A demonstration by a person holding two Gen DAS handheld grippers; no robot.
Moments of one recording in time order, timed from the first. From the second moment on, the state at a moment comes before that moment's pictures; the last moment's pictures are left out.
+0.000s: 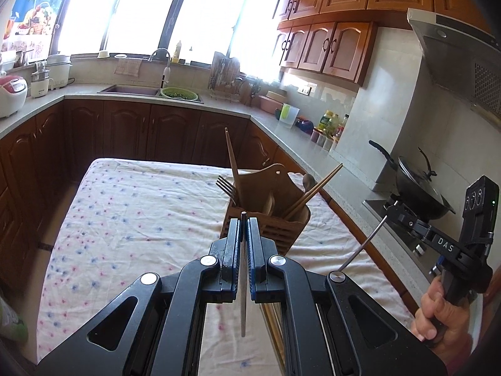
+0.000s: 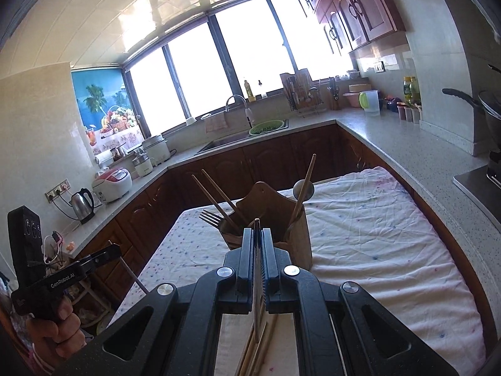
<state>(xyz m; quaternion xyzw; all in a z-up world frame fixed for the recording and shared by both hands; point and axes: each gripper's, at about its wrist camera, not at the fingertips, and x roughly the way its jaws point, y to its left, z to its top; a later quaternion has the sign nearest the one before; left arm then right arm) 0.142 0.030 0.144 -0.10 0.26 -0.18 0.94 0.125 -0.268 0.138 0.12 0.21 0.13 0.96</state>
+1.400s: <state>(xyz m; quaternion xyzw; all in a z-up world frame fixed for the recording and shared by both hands) 0.288 -0.013 0.118 -0.13 0.22 -0.12 0.96 0.238 -0.275 0.132 0.11 0.17 0.06 0.98</state>
